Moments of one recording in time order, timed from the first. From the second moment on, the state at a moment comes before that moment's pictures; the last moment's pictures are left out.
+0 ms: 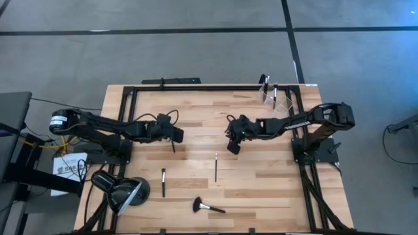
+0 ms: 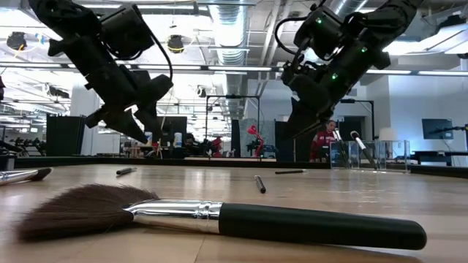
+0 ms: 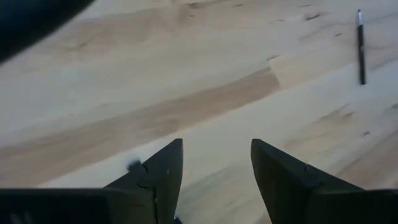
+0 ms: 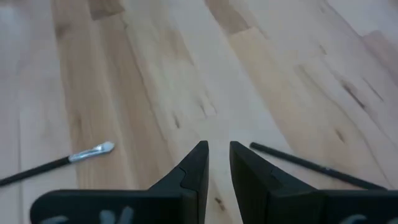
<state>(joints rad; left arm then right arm) 0.04 1.26 0.51 -0.17 -0.51 -0.94 -0.07 1.56 0.74 -0.01 0.15 0.20</state>
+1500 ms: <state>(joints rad) 0.14 1.57 1.13 -0.98 -0.21 -0.93 -0.10 1.56 0.80 -0.23 0.15 0.14</state>
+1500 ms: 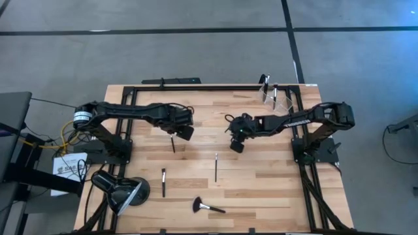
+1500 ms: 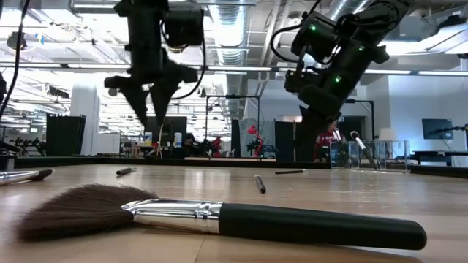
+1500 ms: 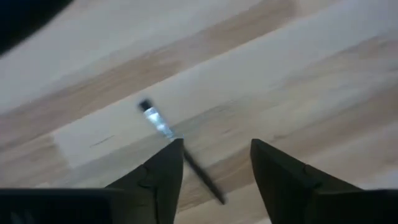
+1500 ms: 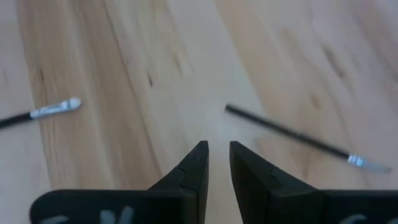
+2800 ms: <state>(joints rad) 0.21 1.57 0.80 -0.70 -0.13 -1.08 0.13 1.56 0.80 -0.28 0.19 0.31</state>
